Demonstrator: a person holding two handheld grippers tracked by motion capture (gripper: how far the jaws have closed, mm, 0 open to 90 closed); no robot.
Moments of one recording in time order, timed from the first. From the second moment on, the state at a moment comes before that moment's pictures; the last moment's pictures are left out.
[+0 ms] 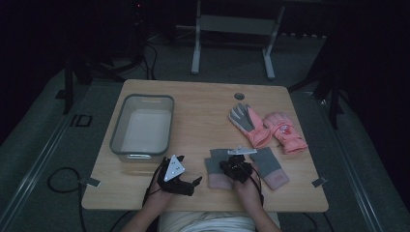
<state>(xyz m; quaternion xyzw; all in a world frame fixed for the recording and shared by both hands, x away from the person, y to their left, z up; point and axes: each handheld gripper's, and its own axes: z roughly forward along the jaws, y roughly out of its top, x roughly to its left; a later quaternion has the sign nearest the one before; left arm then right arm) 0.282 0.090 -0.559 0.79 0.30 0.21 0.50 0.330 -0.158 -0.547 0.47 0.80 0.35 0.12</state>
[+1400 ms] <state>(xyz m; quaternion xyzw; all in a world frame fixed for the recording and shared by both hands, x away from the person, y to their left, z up) 0.283 0.089 -0.559 0.79 0.31 0.21 0.49 0.357 -0.331 -0.534 0.33 0.87 0.34 0.15</state>
